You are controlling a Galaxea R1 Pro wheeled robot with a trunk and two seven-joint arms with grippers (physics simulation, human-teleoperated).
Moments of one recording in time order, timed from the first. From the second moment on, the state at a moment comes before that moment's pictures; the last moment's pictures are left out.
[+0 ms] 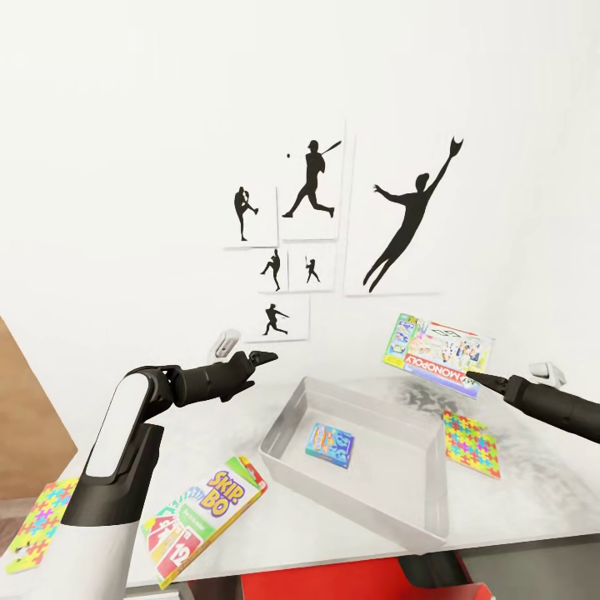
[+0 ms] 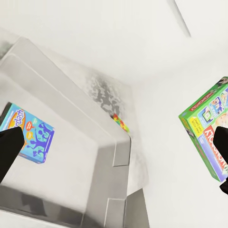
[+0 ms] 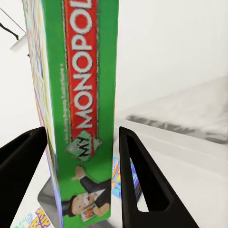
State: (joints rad) left arm -0.62 -0.03 -0.04 -1.58 1.52 1.01 0.70; right arm -0.41 -0.48 -0.36 -1.53 -0.81 1.04 0.41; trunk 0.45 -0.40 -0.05
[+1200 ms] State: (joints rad) left arm -0.62 -0.03 -0.02 -1.57 1.53 1.04 0.55; right arm -0.39 -0.51 -0.30 -1.52 -0.99 1.04 0.44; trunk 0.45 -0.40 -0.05
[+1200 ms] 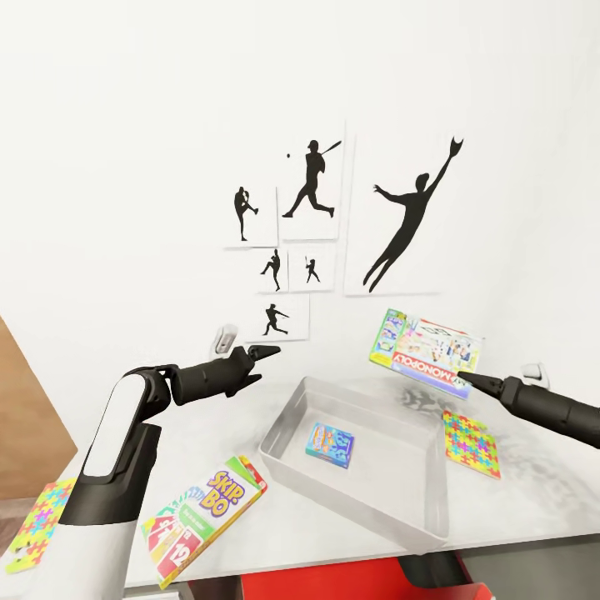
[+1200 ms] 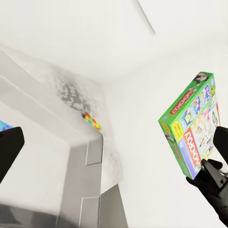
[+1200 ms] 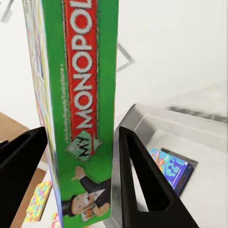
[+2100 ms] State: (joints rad) left arm -0.63 -0.03 -0.14 -1.50 1.52 1.03 0.46; right arm -0.39 -0.51 -0.23 -1.52 -1.00 1.04 0.46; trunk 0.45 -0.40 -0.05
